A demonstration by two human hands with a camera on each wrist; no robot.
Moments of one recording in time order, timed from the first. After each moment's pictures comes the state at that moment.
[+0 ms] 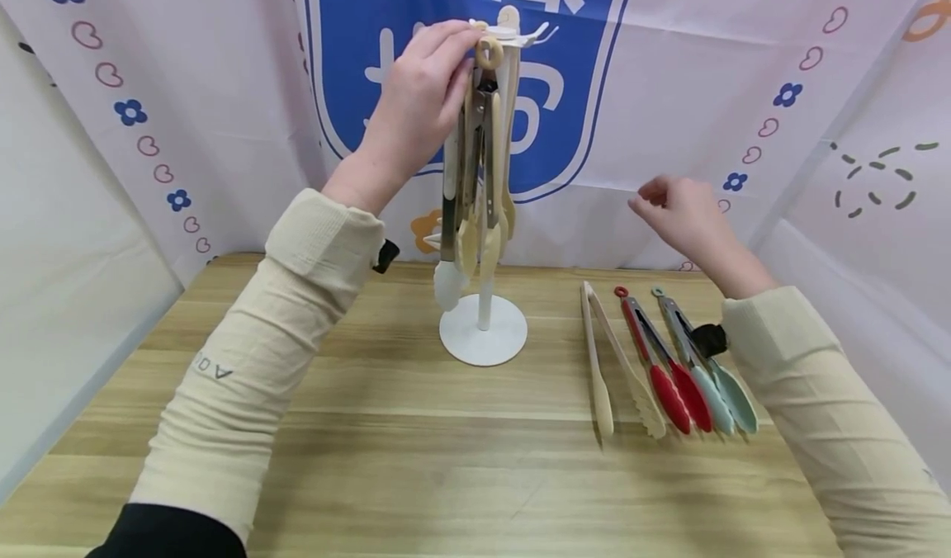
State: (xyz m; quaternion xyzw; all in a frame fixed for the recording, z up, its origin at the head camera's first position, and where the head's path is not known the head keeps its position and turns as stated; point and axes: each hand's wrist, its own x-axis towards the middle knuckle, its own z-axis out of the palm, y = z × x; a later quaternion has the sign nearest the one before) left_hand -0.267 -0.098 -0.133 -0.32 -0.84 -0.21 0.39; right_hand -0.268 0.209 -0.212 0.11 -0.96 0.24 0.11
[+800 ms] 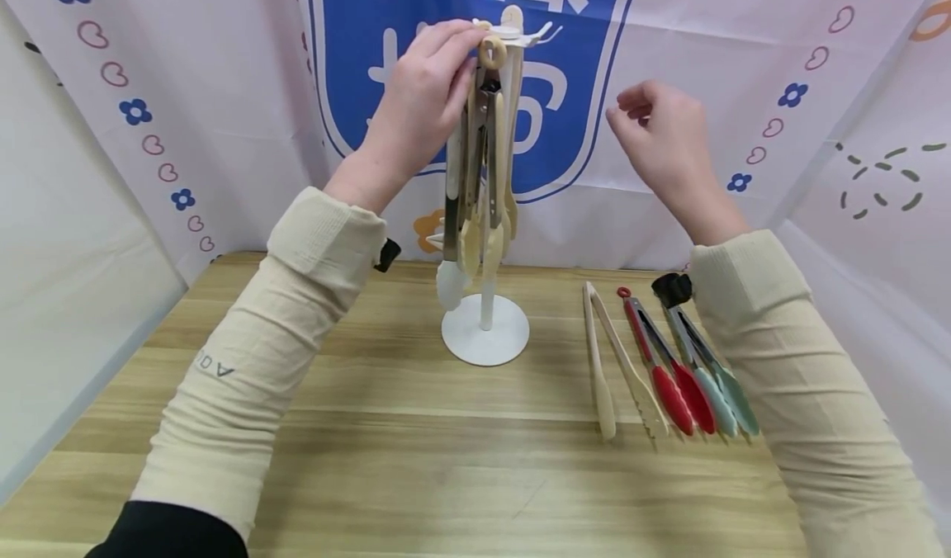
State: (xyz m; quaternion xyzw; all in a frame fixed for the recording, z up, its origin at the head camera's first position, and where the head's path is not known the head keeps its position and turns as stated) left_hand -0.266 -0.098 -0.131 -0.32 -0.84 -0.20 0.39; right_hand -0.272 0.153 -0.148 0.11 -0.91 0.29 0.27
